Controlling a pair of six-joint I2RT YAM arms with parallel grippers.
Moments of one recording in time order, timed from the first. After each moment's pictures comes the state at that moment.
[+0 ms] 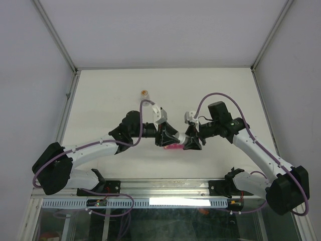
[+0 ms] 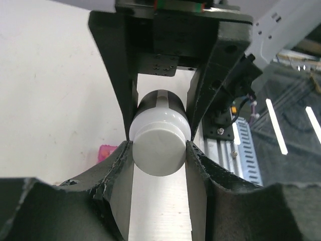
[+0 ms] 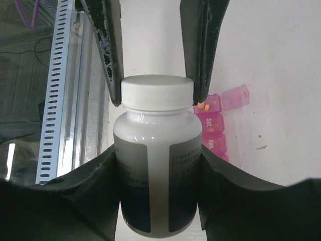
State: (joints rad) left arm -0.86 1.27 0.66 0.53 0.63 -0.23; right arm 0.47 1.09 0.83 -0.65 -0.99 -0.68
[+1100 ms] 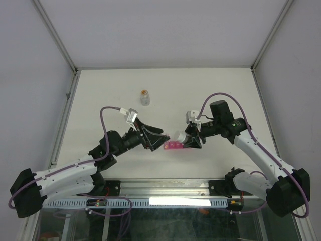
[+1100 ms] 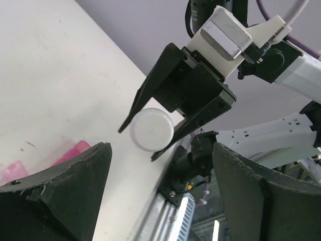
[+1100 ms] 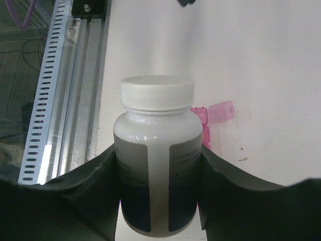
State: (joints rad) left arm -0.91 0.84 0.39 0.61 0.16 -0.71; right arm 0.45 1.07 0.82 -0.63 -1.01 -0.73
